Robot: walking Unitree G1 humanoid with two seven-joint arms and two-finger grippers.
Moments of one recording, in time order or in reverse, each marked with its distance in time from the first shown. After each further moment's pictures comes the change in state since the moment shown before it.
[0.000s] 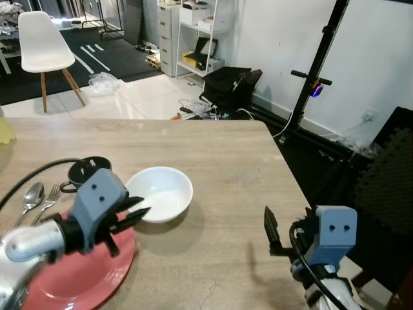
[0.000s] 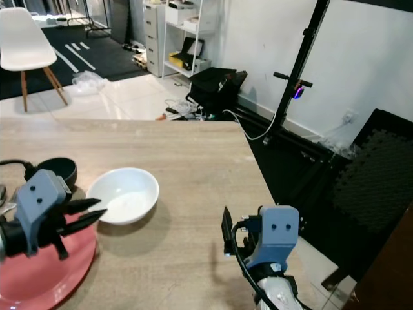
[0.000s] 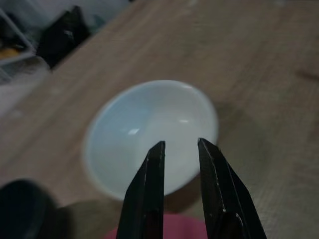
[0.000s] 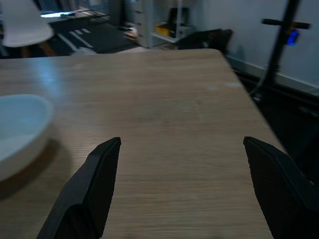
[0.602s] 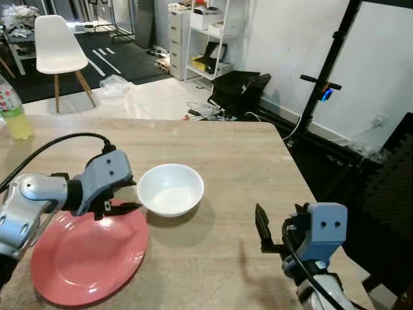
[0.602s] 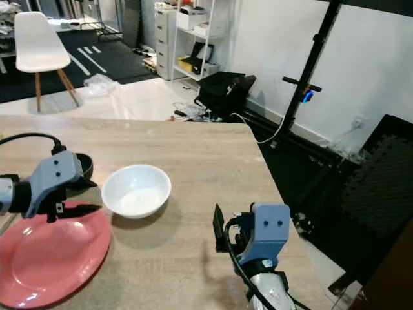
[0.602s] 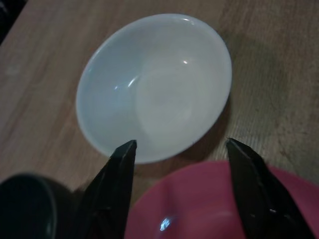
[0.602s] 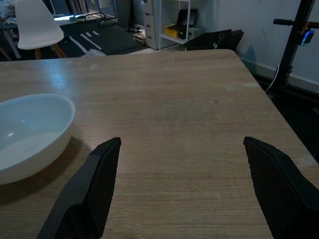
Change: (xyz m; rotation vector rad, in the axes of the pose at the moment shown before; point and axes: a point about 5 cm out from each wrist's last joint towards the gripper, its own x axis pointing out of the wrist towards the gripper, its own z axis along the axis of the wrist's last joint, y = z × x) left arm 0.043 0.047 -0.018 0.149 0.172 -0.281; right arm 0.005 0.002 0.001 0.011 -0.007 0.000
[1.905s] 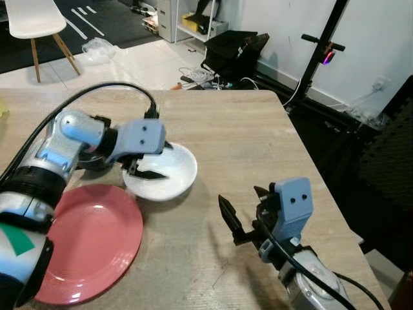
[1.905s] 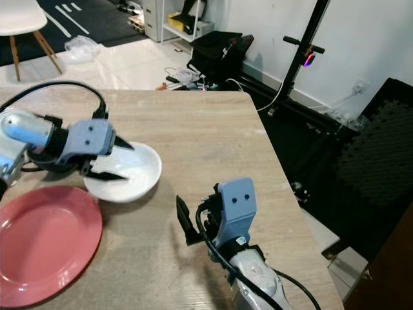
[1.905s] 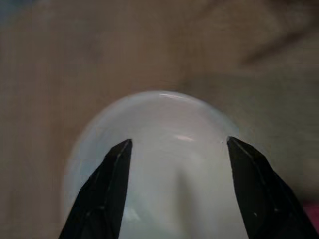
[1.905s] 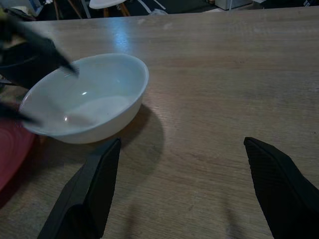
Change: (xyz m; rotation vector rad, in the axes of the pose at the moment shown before) left arm 0.020 0.034 0.063 0.434 -0.112 -0.285; right arm 0.013 0.044 0.028 0.017 0.032 0.337
